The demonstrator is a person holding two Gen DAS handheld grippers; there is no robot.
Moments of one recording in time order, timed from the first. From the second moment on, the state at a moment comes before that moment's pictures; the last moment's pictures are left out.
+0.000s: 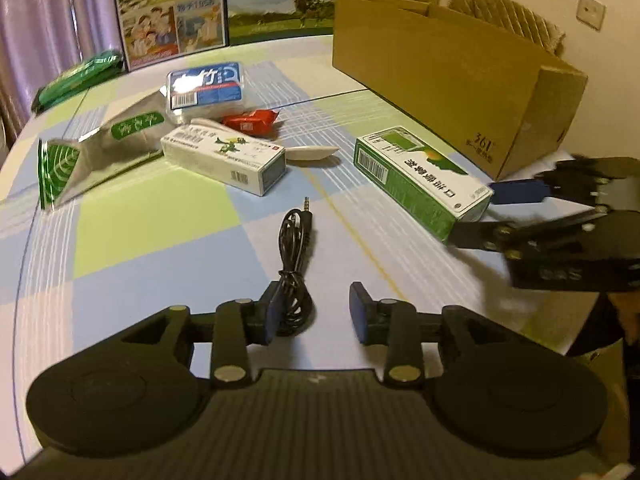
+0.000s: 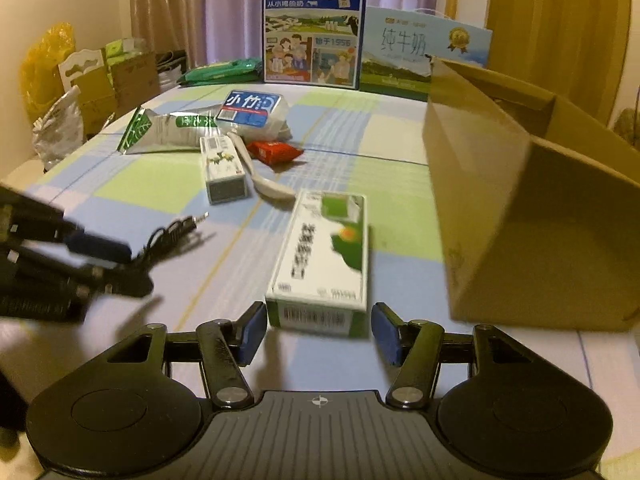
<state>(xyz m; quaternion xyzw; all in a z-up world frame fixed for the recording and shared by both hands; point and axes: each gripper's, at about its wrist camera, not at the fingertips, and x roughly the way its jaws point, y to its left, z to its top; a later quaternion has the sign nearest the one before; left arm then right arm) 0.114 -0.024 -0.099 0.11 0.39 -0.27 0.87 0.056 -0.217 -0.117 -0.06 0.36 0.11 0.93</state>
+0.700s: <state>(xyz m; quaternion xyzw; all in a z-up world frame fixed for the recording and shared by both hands) 0.142 -0.028 -0.107 0.07 0.40 -0.23 0.89 0.081 -0.215 -0.118 -0.03 0.34 0.11 0.93</state>
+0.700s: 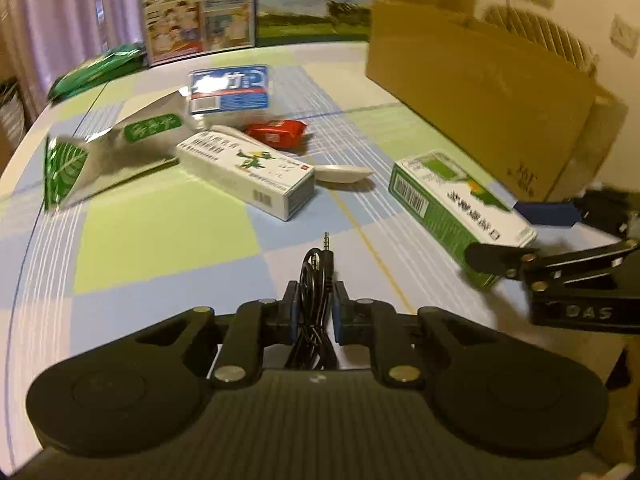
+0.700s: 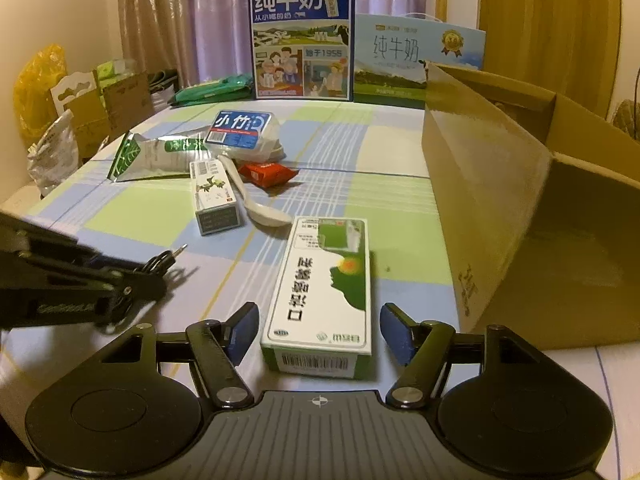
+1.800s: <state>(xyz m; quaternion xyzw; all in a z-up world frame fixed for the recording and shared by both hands) 0.095 -0.031 -0.077 0.01 0.40 -0.21 0.89 0.032 -0.225 -0.082 0.01 0.32 0.09 0.94</state>
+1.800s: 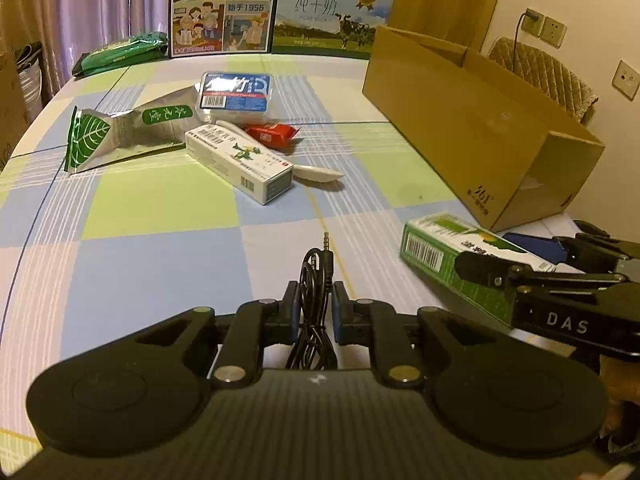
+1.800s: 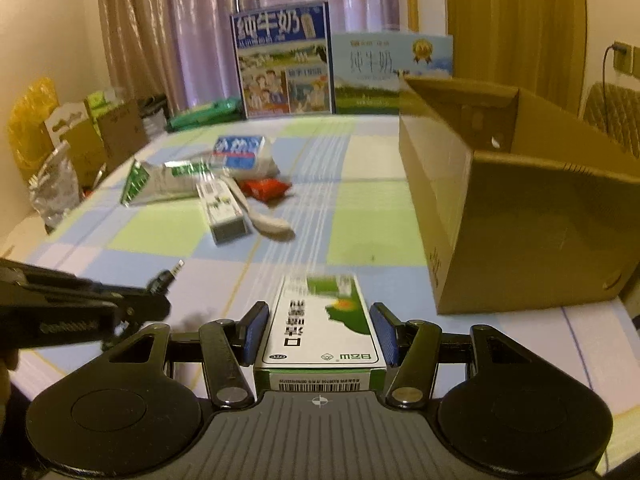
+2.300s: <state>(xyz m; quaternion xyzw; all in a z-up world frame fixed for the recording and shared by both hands) 0.079 -0.044 -0.066 0.01 0.39 -0.22 0.89 0.021 -0.229 -0.098 -0.02 0.34 0.10 0.93</state>
